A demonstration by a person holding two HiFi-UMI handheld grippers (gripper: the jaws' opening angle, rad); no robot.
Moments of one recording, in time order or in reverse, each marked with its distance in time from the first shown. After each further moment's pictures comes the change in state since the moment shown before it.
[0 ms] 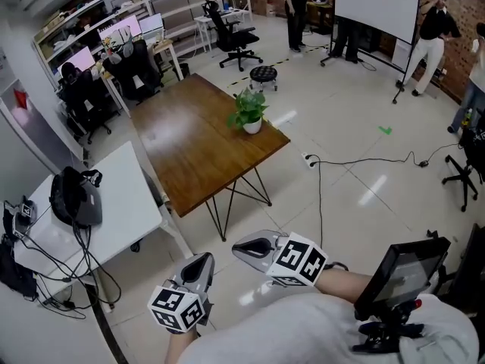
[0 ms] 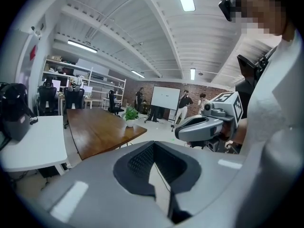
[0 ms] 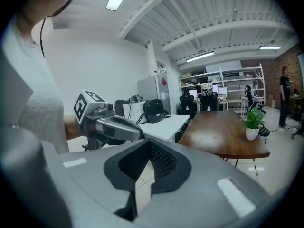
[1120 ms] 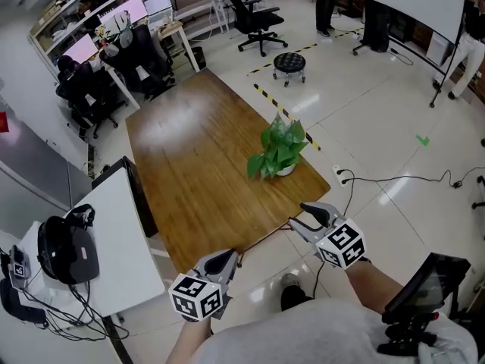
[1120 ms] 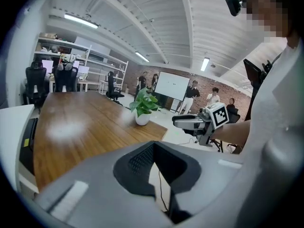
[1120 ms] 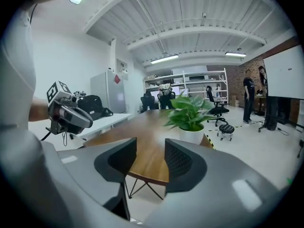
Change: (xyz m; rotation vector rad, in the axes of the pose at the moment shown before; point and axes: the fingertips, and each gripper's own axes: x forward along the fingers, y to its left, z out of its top) left arm 0.295 0.180 0.019 -0.076 0.174 -0.049; right arm 0.029 -0.439 -0.069 0.111 -0.046 -0.382
